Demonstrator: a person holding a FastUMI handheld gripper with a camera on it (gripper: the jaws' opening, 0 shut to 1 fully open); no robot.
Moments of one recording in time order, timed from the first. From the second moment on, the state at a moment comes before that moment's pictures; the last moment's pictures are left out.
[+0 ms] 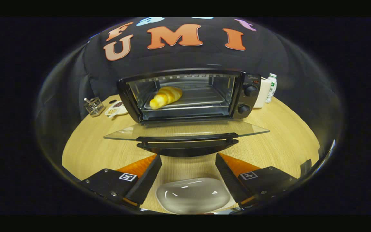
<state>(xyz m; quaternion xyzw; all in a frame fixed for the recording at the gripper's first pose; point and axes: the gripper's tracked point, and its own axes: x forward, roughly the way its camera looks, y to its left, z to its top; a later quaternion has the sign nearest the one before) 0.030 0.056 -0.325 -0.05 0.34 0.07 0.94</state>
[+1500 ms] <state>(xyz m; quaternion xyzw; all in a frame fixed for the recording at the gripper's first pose) 0.114 0.067 -0.116 -0.01 0.14 0.06 0.99</state>
